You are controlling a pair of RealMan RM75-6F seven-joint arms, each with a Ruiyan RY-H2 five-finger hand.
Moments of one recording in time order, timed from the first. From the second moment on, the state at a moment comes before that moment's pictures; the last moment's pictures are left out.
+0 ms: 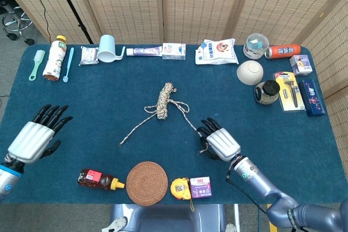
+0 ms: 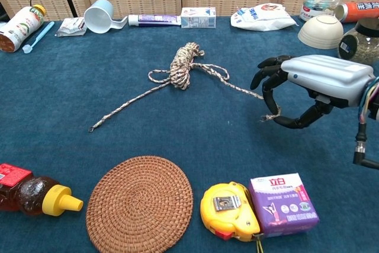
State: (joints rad) left arm -0.36 -0.94 -0.06 -1.72 1.65 1.16 0.13; right arm 0.63 -1.50 0.02 -1.44 -1.52 1.05 -0.04
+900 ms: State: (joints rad) left arm -0.63 -1.33 0.01 -1.30 1.82 1.00 0.02; right arm 0.60 -1.50 0.04 -1.45 -1.46 1.04 -0.06
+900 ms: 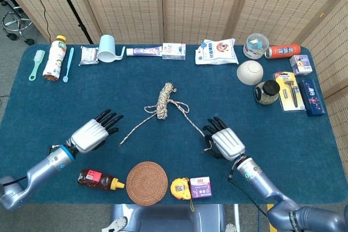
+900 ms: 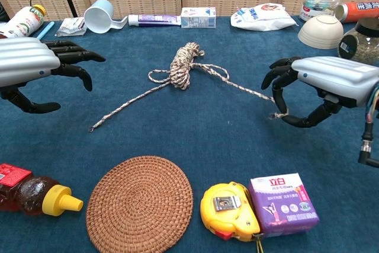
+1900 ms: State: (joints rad) left arm -0.71 -1.51 0.04 -1.14 1.74 0.97 0.05; right arm 0.59 -1.50 0.04 -1.41 -1.45 1.03 -0.03
